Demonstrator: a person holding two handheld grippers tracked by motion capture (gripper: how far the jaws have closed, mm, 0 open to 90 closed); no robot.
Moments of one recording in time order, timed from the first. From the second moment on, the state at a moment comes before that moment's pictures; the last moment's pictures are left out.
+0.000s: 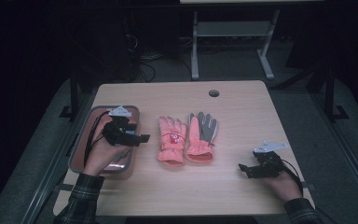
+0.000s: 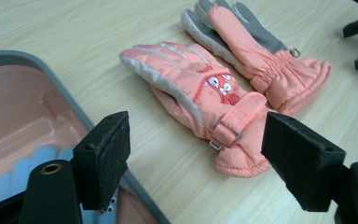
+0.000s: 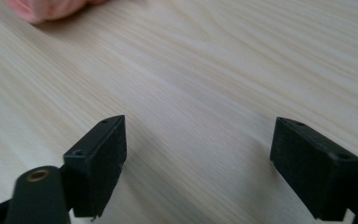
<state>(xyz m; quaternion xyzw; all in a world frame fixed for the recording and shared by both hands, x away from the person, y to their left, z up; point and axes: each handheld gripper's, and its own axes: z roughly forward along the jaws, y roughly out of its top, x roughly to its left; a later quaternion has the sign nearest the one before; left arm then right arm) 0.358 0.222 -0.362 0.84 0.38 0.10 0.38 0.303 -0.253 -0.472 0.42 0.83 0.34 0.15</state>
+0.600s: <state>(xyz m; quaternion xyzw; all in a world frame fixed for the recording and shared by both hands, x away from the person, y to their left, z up) 0.355 0.207 -0.376 0.85 0.35 0.09 0.38 0.324 -0.194 -0.439 0.37 0.85 0.37 0.11</state>
